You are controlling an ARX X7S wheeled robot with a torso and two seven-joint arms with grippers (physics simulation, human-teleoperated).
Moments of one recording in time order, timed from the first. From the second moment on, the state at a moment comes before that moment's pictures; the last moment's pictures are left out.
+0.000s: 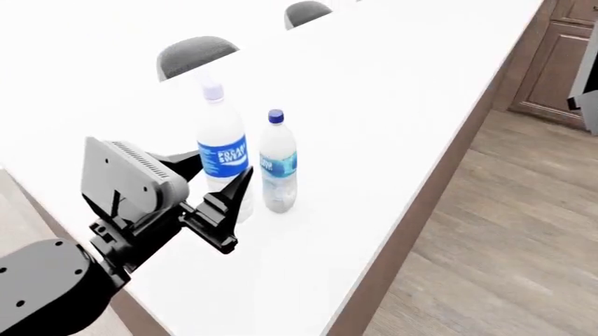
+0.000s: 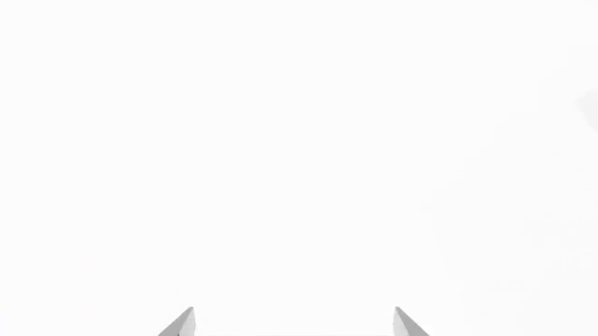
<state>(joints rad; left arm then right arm) -0.61 -0.83 0.44 0.51 -1.03 -0.47 -0.11 0.53 0.88 0.10 -0.81 1.40 0.12 0.48</state>
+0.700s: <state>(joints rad) -0.58 -0.80 0.48 0.46 -0.98 -0.46 -0.09 0.53 0.87 0.09 -0.81 1.39 0.12 0.48</state>
